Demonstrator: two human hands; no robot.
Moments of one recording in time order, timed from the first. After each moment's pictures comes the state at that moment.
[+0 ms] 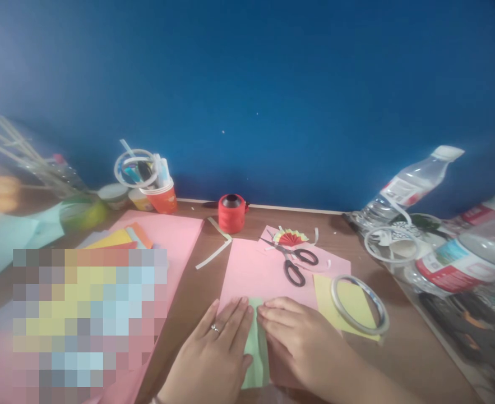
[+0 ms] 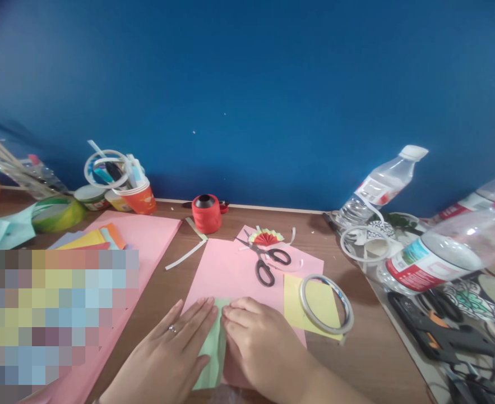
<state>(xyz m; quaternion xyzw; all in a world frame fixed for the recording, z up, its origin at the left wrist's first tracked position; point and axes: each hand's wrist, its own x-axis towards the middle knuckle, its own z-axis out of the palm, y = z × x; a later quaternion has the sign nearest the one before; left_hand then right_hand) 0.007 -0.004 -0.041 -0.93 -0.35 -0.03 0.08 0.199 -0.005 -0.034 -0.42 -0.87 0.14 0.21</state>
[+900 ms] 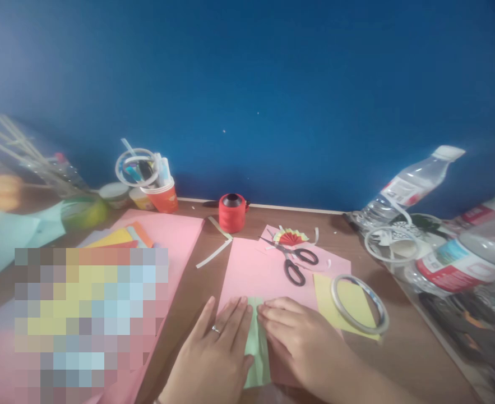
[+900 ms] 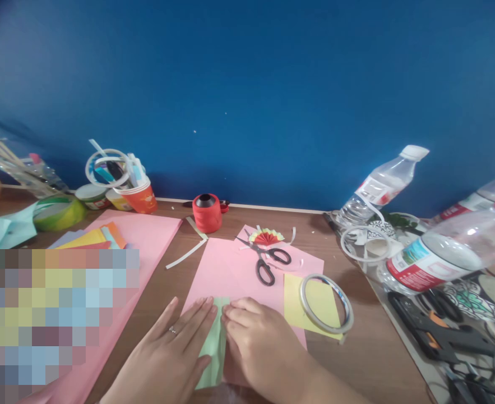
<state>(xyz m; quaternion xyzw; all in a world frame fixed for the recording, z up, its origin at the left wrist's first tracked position) 0.011 -0.005 -0.034 -0.92 -0.37 -0.06 0.09 0.199 -0.007 -0.036 -0.43 -0.86 0.16 0.21</state>
